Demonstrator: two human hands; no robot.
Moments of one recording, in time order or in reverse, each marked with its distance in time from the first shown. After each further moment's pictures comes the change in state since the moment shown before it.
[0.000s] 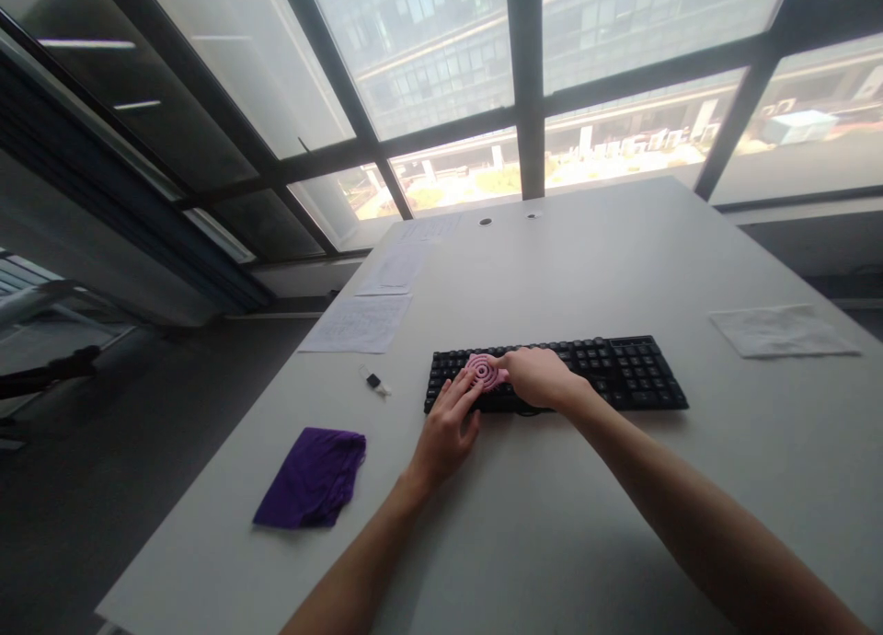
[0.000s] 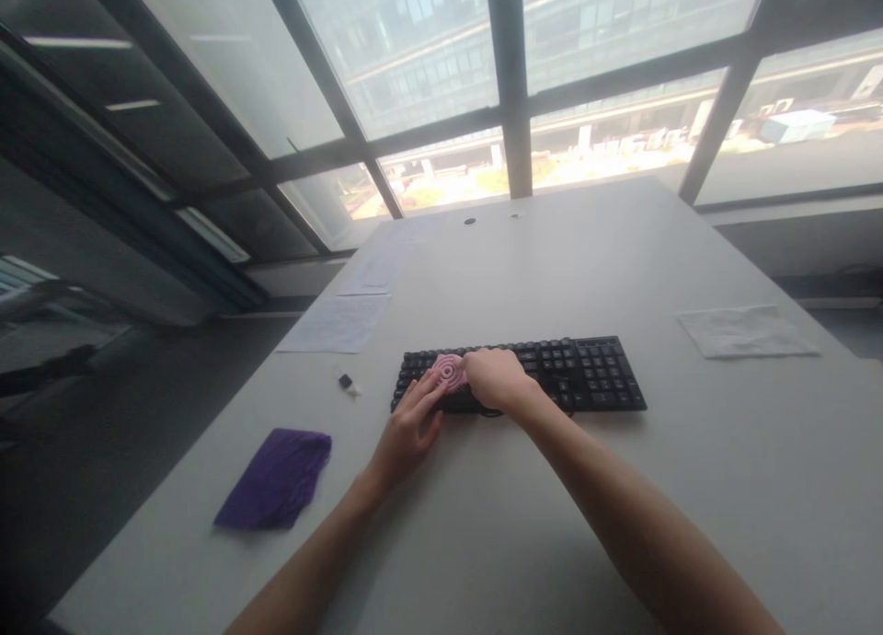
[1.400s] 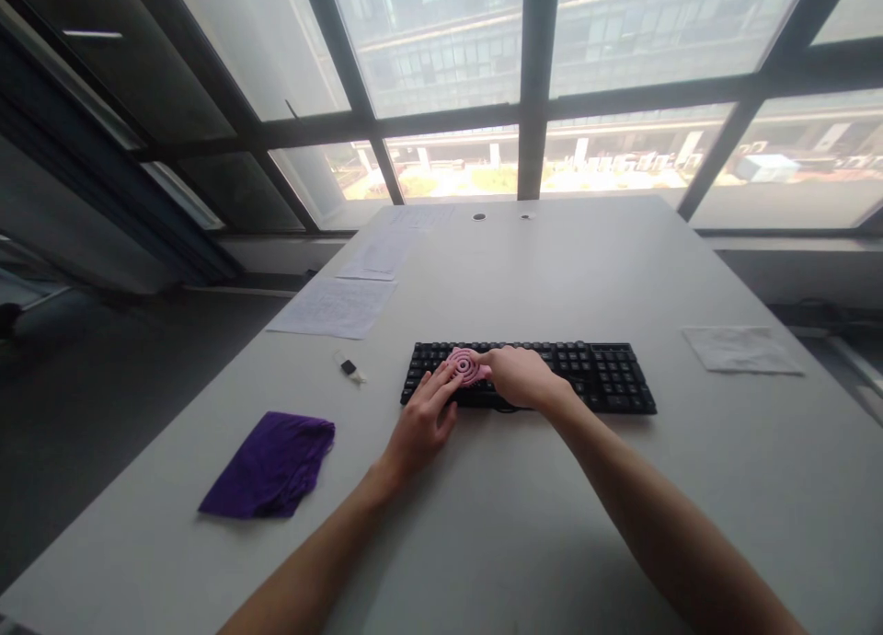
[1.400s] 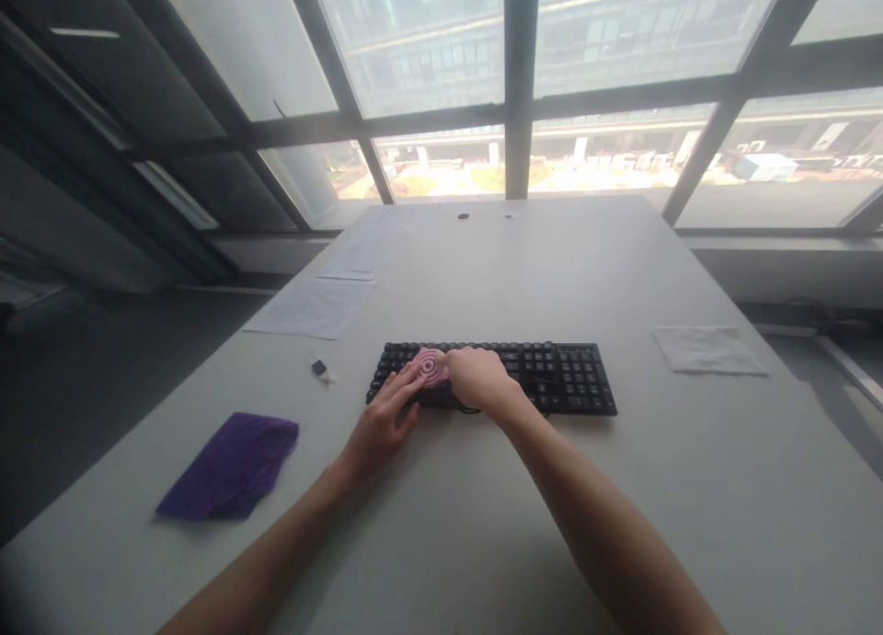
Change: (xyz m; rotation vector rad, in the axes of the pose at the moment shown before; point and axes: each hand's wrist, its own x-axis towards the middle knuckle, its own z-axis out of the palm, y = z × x) left_hand 0.001 -0.003 0.005 -0.057 0.053 -0.007; right_hand -0.002 -0.002 -0.001 0.007 -0.009 0.009
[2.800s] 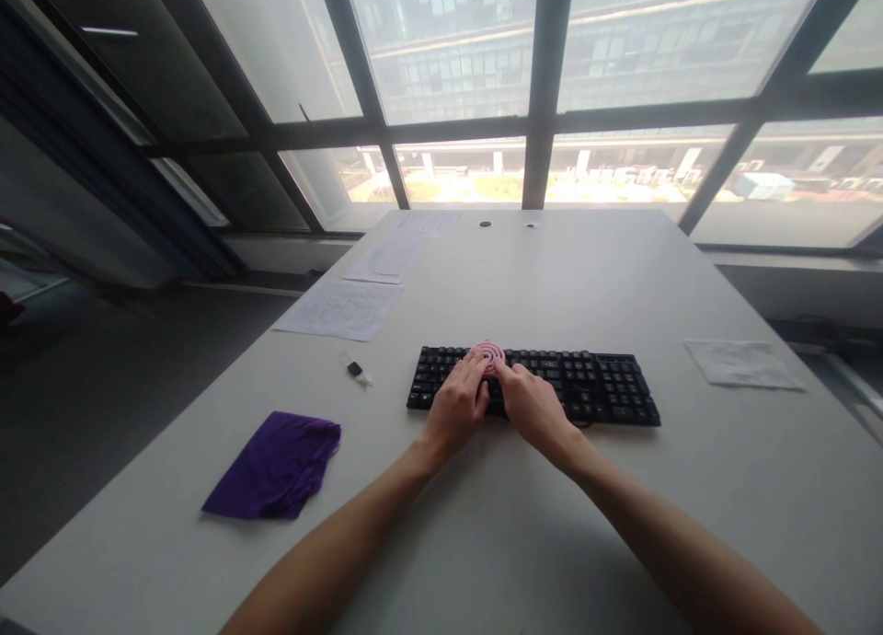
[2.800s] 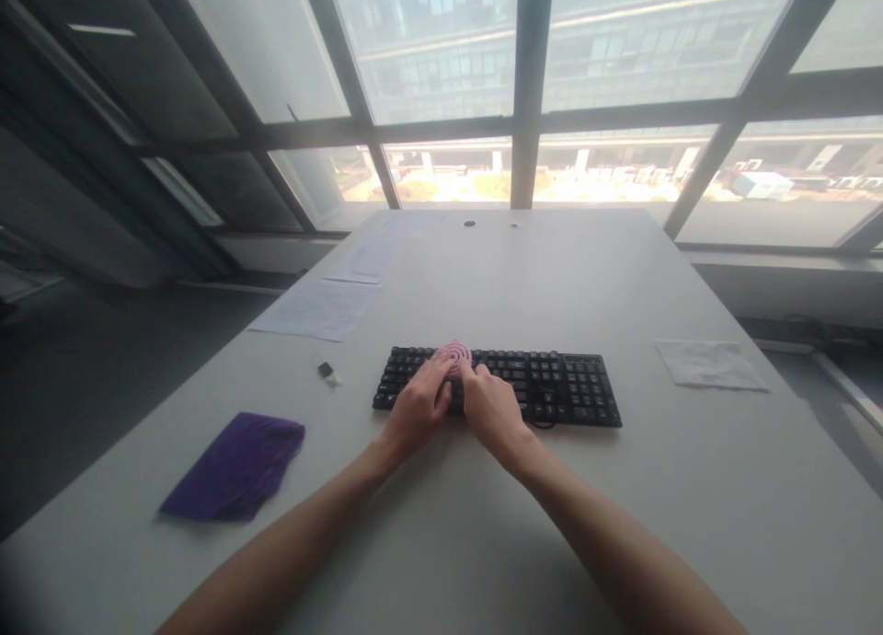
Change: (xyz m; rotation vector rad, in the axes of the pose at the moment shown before) left_hand 0.046 0.018 0.028 0.040 0.096 0.011; right_hand -0.016 -0.008 0.047 0.070 0.235 0.202
